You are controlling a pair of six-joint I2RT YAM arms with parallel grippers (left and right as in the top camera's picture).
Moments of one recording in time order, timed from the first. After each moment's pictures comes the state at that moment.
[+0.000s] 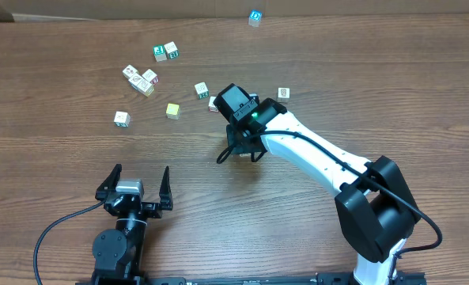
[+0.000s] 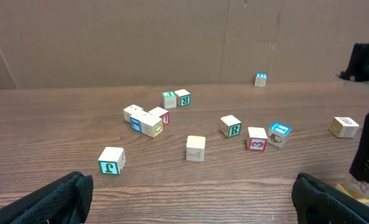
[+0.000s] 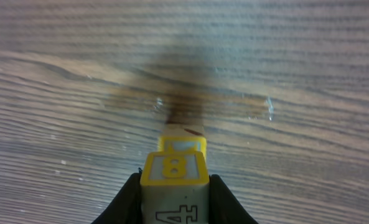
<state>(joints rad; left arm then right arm) -0.10 0.02 0.01 -0.08 -0.03 -0.02 0.69 1.96 1.49 -0.87 0.12 0.56</state>
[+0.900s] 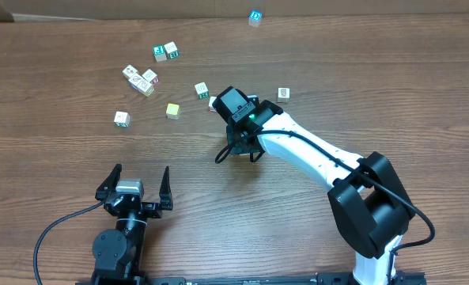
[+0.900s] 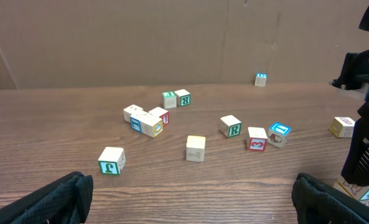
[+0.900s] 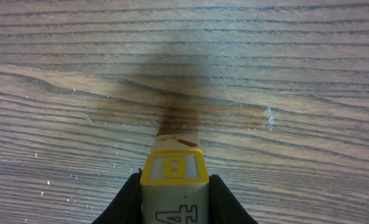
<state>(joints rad) -0.10 0.02 0.01 -0.08 -0.03 -0.02 0.69 1.99 1.48 -0.83 0.15 0.58</state>
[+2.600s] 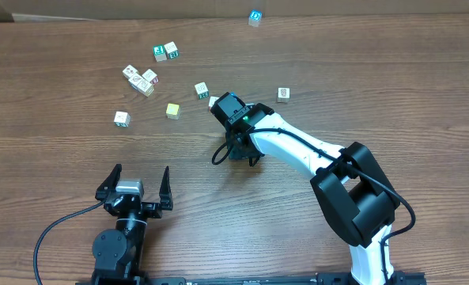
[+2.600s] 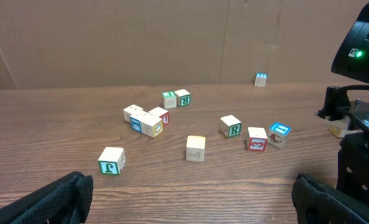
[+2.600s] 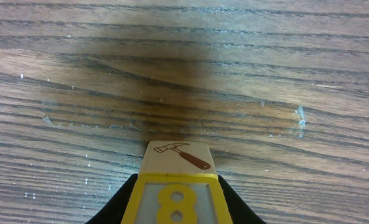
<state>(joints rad) -0.10 0.02 0.01 -0.08 -0.03 -0.02 0.69 2.08 1.48 -0.82 0.13 0.56</state>
